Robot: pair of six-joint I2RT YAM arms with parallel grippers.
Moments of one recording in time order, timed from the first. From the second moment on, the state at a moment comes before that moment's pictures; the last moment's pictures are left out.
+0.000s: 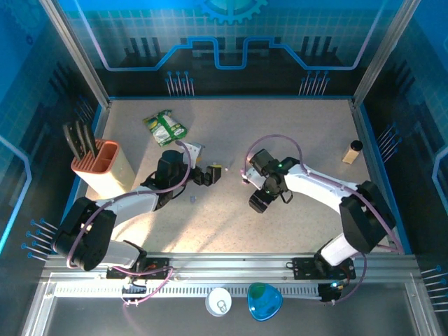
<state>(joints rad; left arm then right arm) -0.42 1.39 0.57 0.42 0.28 -0.19 0.64 1.56 1.00 -0.83 0.01 -0.21</state>
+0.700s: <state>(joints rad) -0.42 1.38 0.57 0.42 0.28 -0.19 0.64 1.76 1.07 -0.86 0.05 -0.26</state>
